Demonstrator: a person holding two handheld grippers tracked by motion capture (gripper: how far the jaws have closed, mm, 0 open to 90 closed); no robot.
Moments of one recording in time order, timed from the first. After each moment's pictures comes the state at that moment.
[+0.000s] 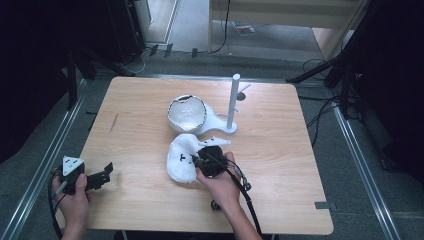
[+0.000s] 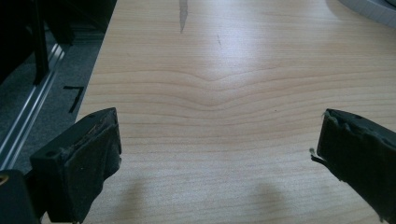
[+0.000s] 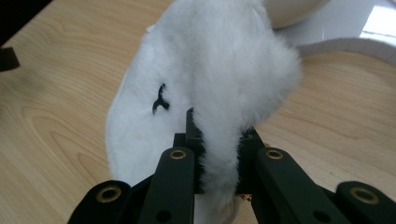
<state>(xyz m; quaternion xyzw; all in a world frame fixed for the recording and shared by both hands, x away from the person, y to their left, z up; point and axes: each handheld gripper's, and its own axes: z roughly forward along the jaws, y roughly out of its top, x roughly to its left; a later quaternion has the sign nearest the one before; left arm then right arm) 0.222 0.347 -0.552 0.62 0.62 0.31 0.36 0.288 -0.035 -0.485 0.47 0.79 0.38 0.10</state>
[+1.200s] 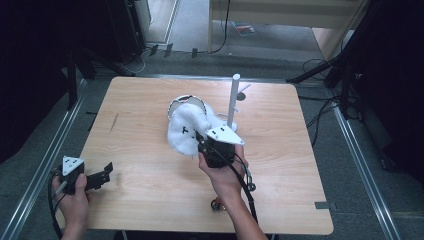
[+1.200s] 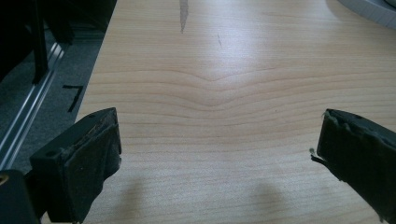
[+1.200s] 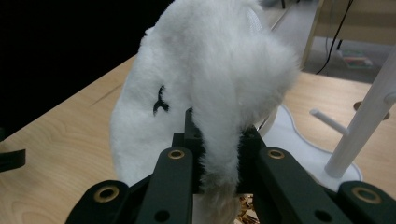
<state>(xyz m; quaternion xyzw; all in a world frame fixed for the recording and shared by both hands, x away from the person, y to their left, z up) 0.223 0.347 -0.552 0.62 0.62 0.30 0.36 0.276 -0.043 -0.423 0.43 0.71 0.50 0.24</state>
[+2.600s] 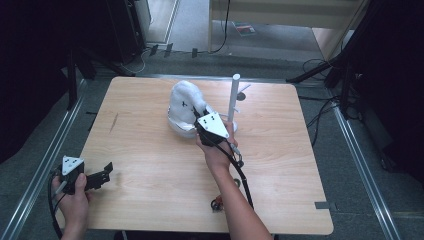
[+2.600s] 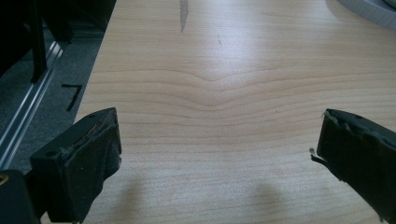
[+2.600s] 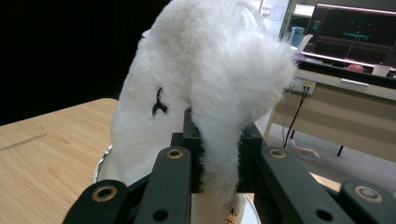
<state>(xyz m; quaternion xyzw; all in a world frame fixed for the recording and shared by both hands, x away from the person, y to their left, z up) 0.223 0.348 -0.552 0.62 0.63 0.30 0.37 0.356 -0.021 -0.474 0.33 0.65 0.56 0.40</state>
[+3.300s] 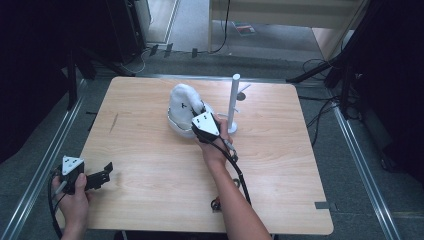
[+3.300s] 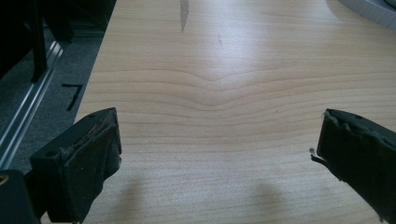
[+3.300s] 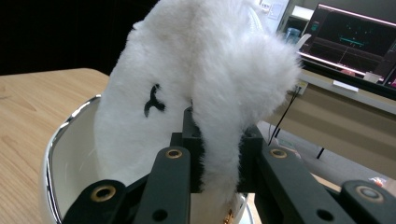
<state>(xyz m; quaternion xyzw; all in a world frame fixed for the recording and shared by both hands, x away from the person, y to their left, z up) 0.223 0.348 -0.552 0.62 0.63 0.30 0.37 0.383 -0.009 -0.505 0.31 0.67 0.51 0.43</state>
